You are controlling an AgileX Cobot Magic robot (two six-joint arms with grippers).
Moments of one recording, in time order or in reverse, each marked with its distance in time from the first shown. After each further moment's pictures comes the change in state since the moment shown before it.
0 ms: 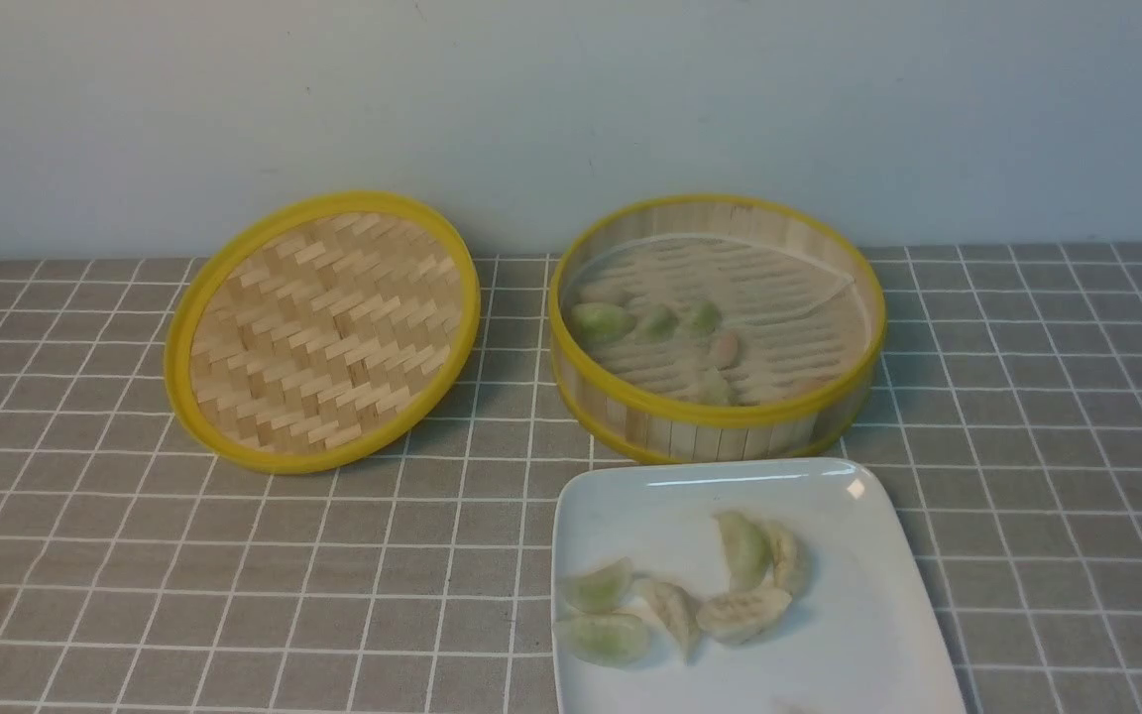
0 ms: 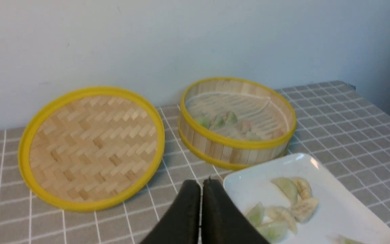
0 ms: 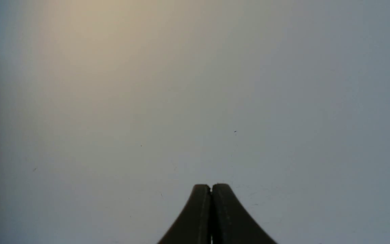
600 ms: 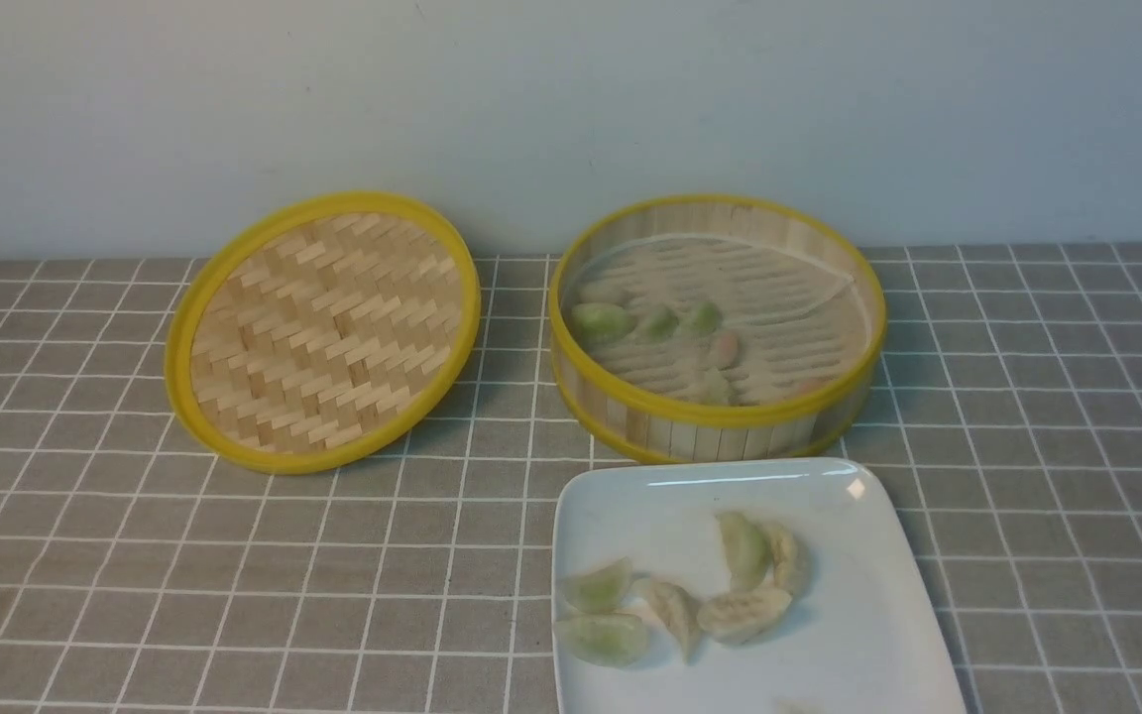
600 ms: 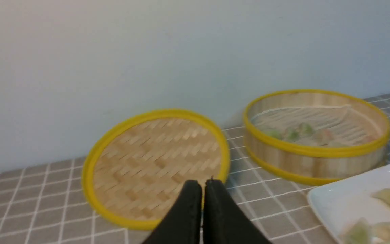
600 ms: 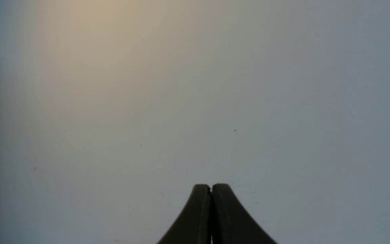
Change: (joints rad) right arm 0.000 0.000 0.000 0.000 0.004 0.001; left arm 0.529 -0.170 0.518 -0.431 -0.501 0.541
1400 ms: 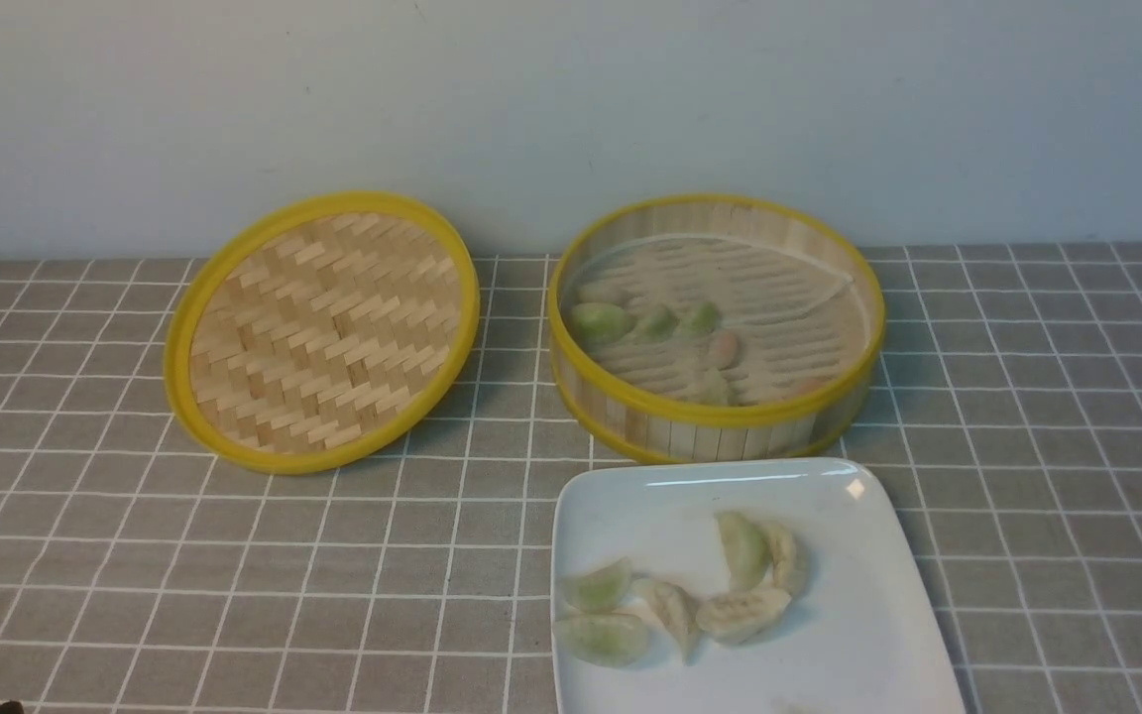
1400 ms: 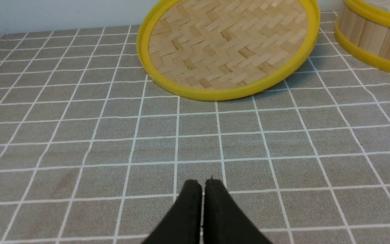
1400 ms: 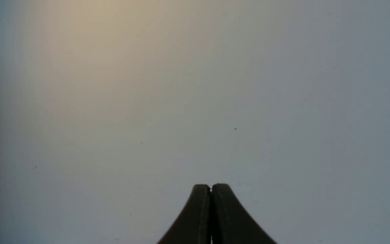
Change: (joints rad) right arm 0.000 0.000 0.000 0.000 0.004 0.000; left arm 0.141 -0.042 0.239 0.059 0.039 -0.077
